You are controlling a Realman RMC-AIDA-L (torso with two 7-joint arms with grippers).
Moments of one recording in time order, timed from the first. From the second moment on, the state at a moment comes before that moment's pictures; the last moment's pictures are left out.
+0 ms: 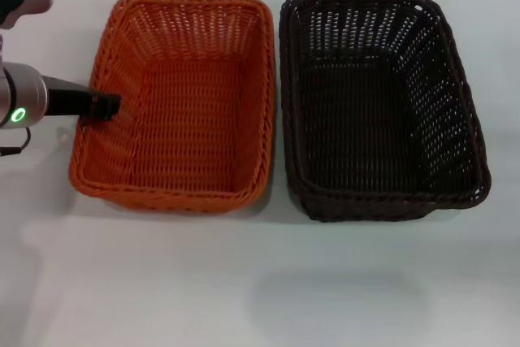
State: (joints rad) left arm -0.27 -2.06 1.48 1.45 -0.49 -0.98 0.37; right arm 0.29 2.09 -1.87 -0.24 0.90 -1.53 0.32
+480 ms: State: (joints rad) left arm -0.38 -2.06 1.15 1.41 -0.73 -1.19 0.90; right arm 0.29 2.09 -1.87 -0.25 0.90 -1.53 0.32
